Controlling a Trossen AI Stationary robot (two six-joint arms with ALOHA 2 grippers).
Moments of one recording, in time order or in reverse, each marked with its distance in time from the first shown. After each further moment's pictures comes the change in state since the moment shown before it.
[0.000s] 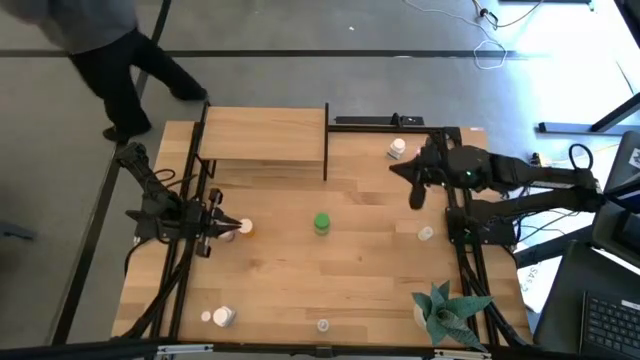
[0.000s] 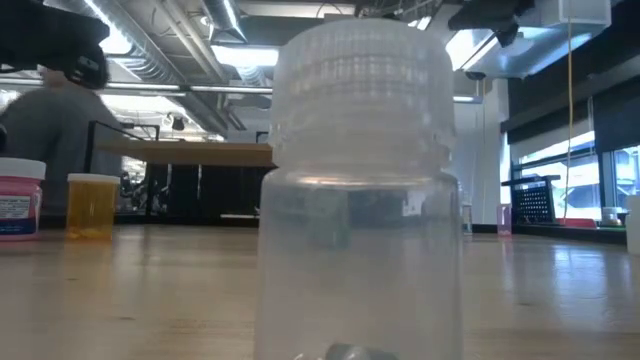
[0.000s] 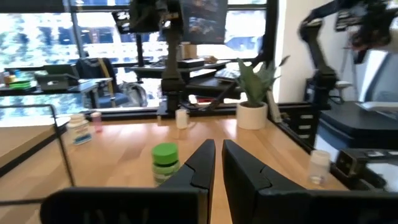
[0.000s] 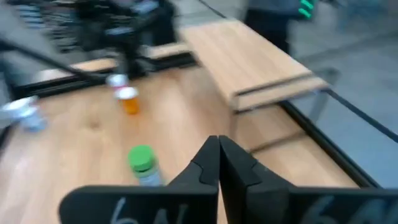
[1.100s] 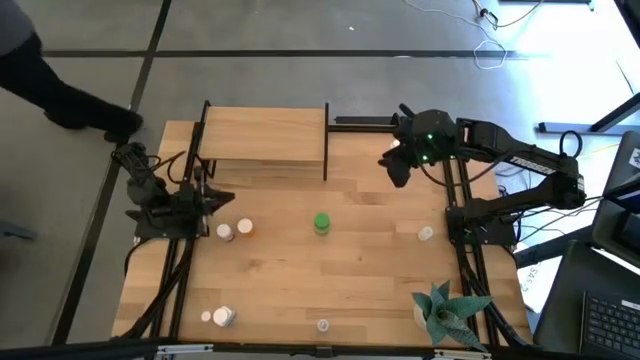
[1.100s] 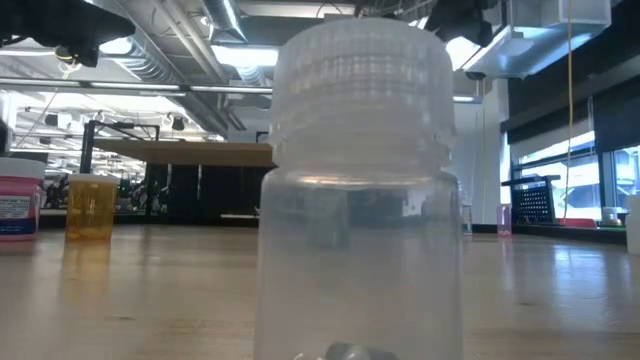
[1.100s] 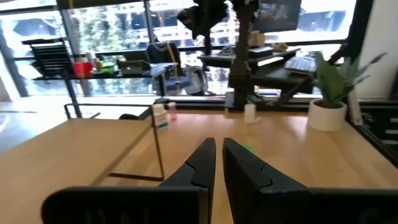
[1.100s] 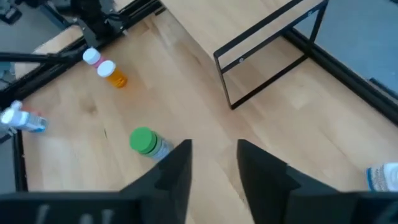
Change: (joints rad) left arm 0.000 0.000 0.238 -0.287 -0.284 0.029; right arm -0.219 0.350 0.432 -0.421 -0.298 0.165
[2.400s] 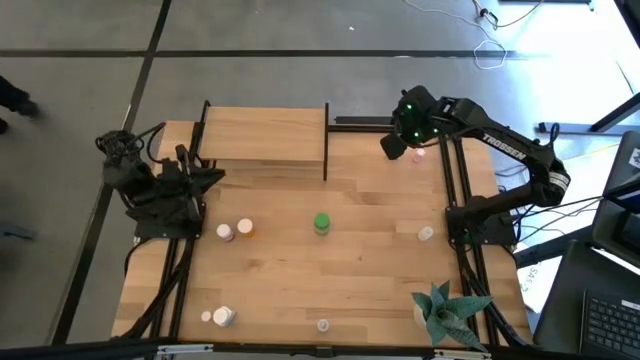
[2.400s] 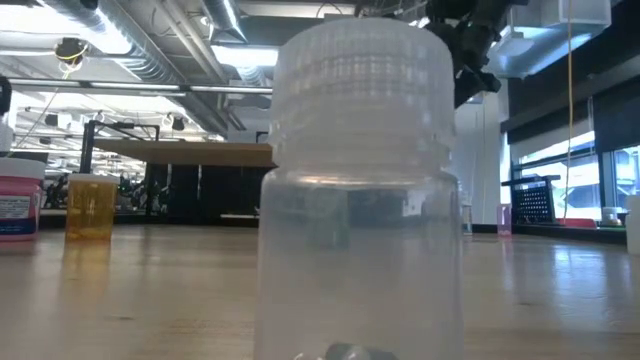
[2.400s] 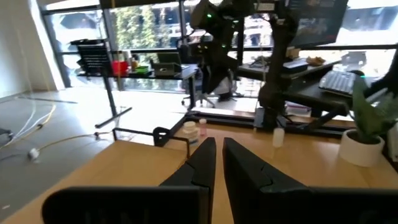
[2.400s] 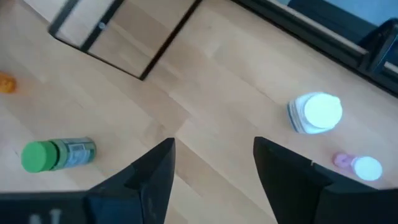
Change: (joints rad) left arm 0.000 0.303 0.381 -0.049 -0.155 0.015; right arm -0.359 0.171 0.000 -0.149 -0.081 -0.028
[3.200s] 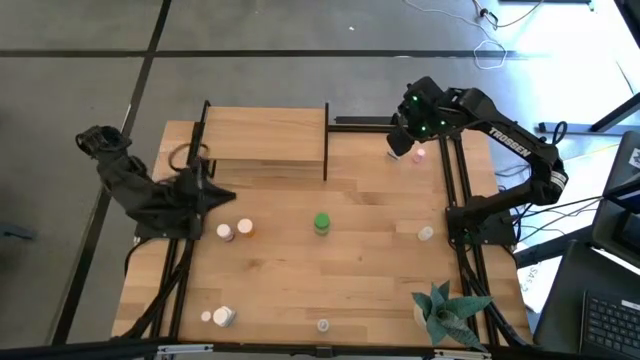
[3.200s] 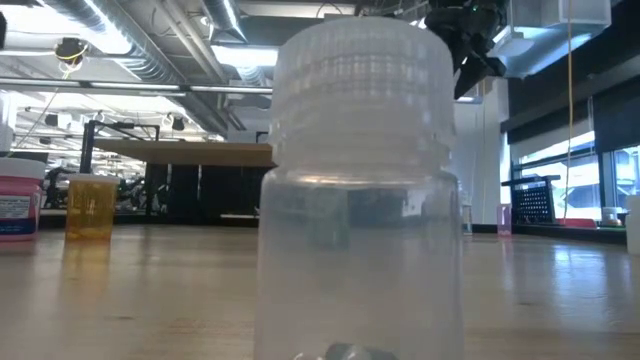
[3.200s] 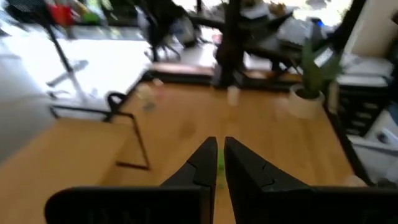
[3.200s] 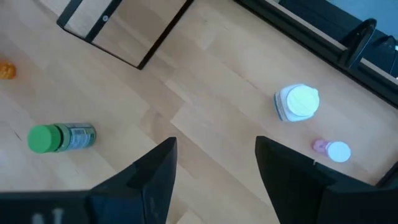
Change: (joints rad) left arm 0.107 0.399 0.403 -0.527 0.374 -0.488; right arm -0.014 0.022 0.150 -0.169 0.002 -0.053
